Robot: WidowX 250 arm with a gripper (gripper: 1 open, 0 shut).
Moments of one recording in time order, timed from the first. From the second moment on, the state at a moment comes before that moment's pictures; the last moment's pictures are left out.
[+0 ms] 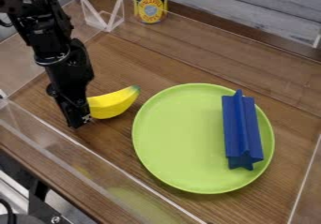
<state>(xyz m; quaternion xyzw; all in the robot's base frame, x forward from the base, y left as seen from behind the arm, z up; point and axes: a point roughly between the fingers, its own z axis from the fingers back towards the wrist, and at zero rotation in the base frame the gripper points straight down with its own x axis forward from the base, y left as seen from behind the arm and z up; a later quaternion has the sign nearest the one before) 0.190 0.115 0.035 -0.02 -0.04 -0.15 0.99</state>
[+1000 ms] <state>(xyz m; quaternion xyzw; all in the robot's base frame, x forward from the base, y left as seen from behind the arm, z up) 0.193 0.113 0.063 -0.05 -0.04 -0.12 0.99</state>
